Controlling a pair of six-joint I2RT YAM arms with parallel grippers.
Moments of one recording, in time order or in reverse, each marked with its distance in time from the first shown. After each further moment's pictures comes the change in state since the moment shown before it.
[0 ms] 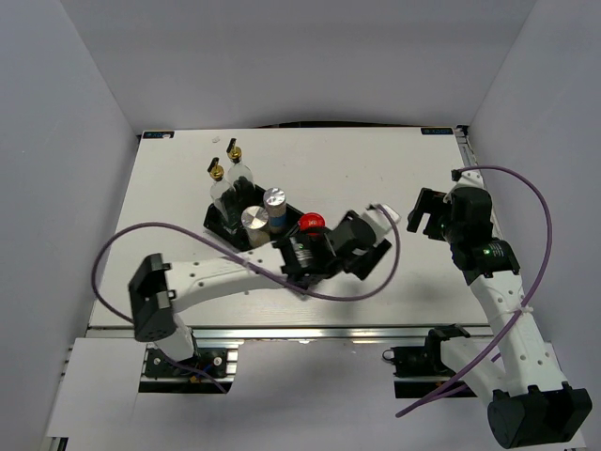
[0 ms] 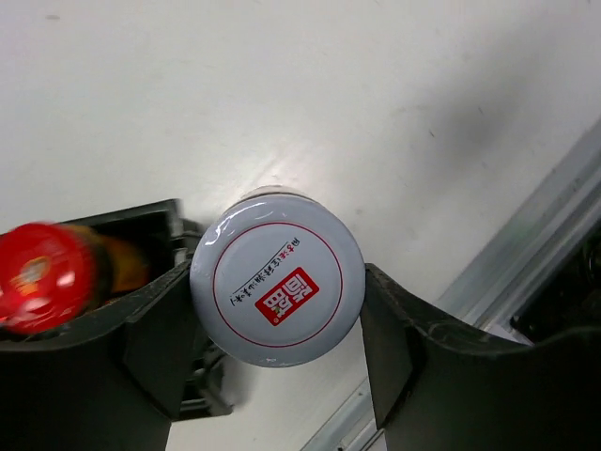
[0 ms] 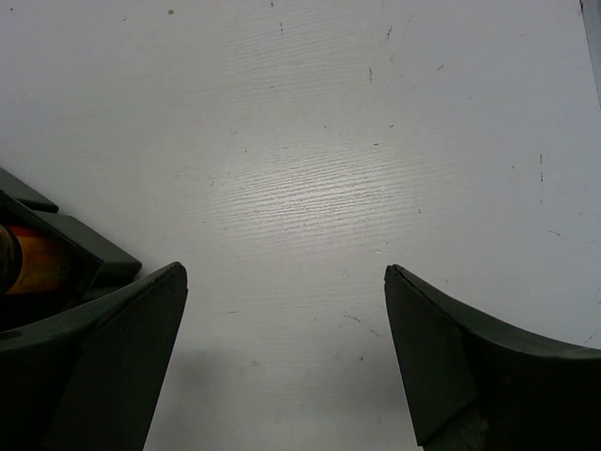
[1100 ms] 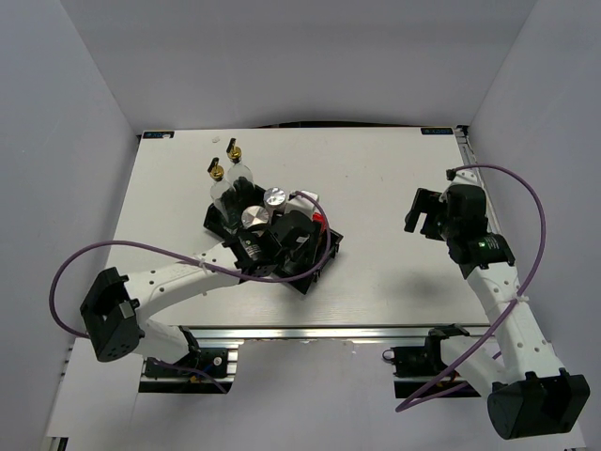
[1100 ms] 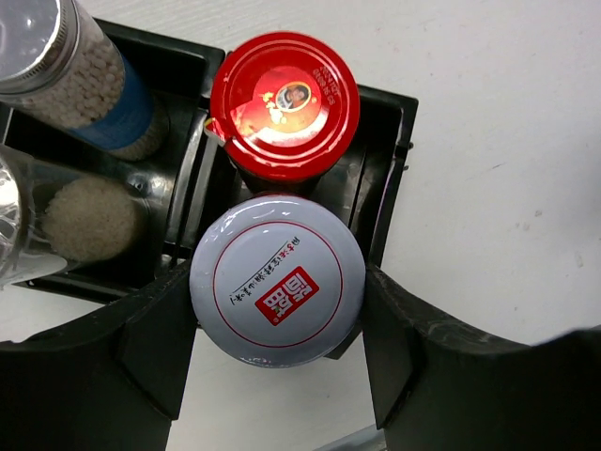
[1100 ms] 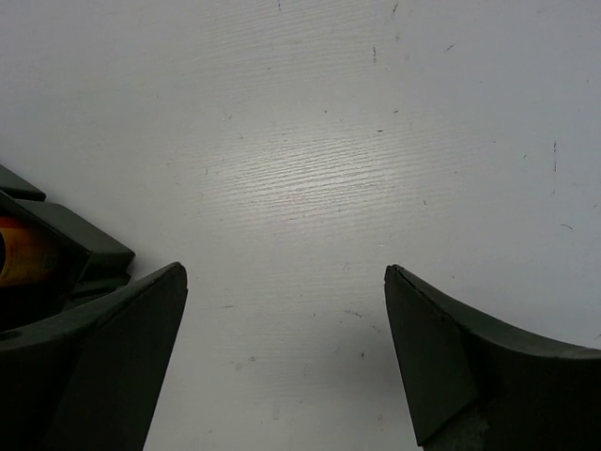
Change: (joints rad) left arm 0.252 -0.306 -0.403 0.014 -0.080 -0.249; right arm 0.000 0.053 -0.001 0.002 -0.011 0.000
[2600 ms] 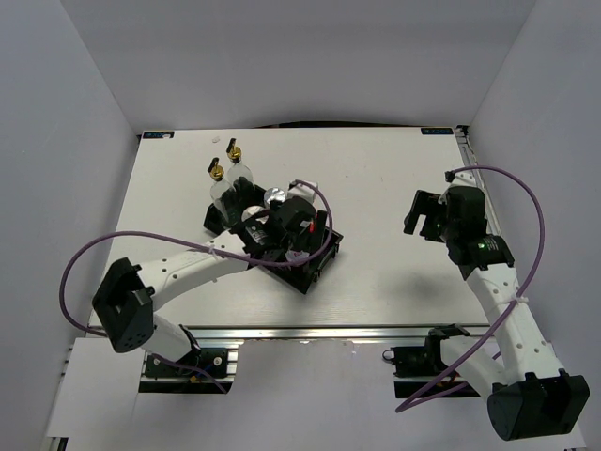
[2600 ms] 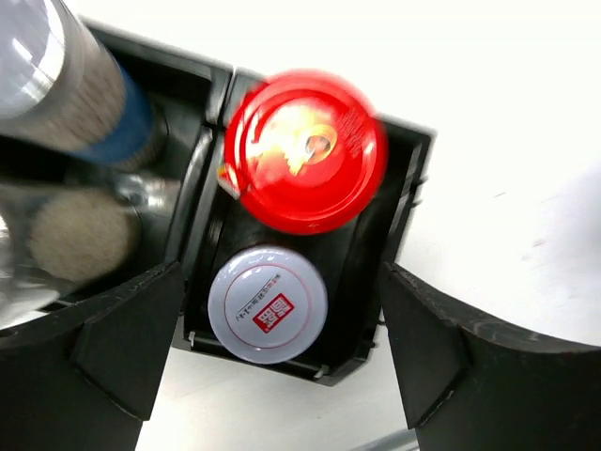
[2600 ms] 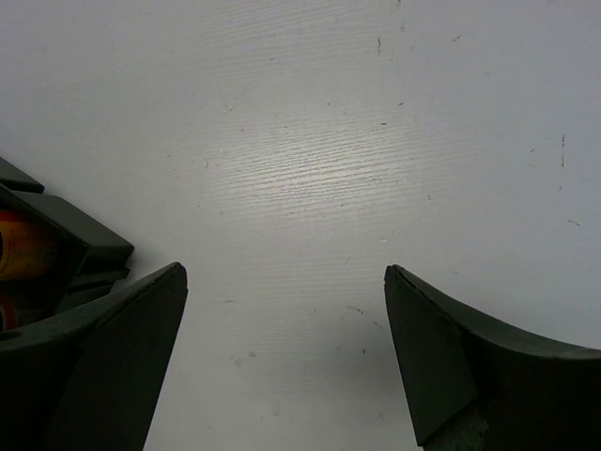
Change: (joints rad) left arm 0.070 0.105 0.043 -0.003 0.076 -0.037; right arm 0.000 0.002 -0.014 0.000 -0.011 -0.002
